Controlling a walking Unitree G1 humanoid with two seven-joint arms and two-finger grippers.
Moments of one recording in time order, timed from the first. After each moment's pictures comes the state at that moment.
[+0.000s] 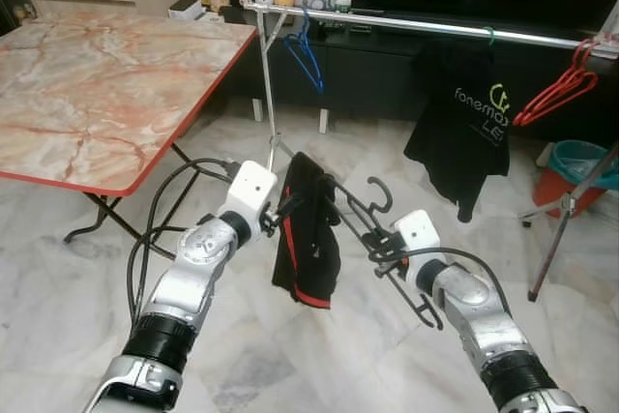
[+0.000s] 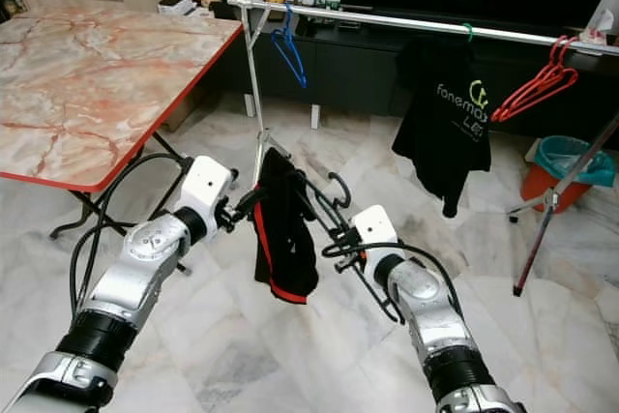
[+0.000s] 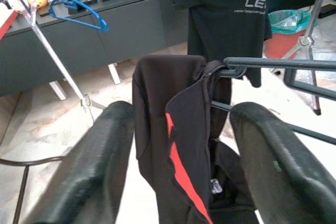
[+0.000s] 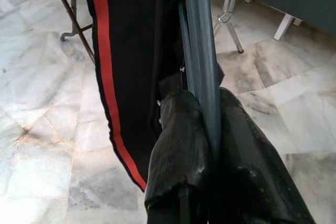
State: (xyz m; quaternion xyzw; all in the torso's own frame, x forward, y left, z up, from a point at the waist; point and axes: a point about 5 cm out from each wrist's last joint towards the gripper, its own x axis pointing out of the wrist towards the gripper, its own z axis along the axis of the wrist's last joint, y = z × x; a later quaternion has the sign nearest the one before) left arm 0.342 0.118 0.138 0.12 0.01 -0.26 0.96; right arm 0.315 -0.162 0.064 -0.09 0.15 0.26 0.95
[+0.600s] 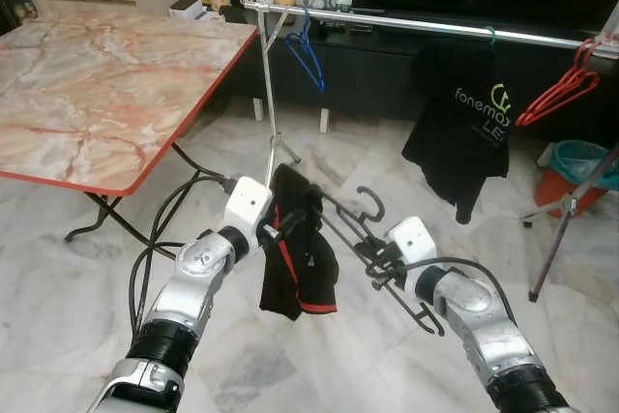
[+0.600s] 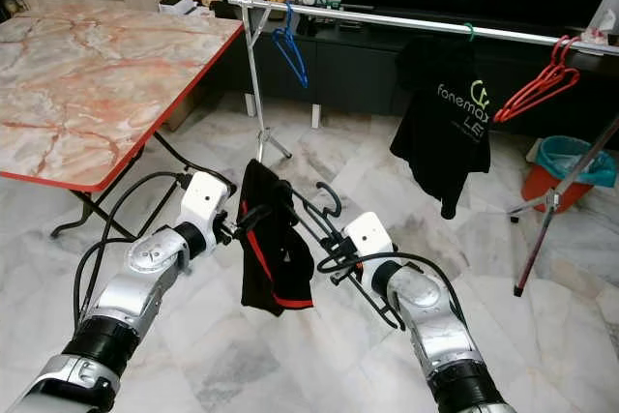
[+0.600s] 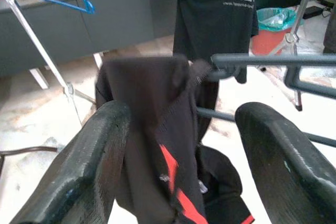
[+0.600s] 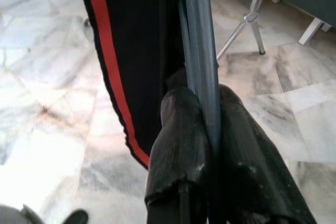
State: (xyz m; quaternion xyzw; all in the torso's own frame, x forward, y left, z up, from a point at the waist) left arm 0.339 0.119 0.117 0.10 0.02 -0.28 0.96; right arm 0.300 -0.156 0.067 -0.12 0.16 0.31 0.93
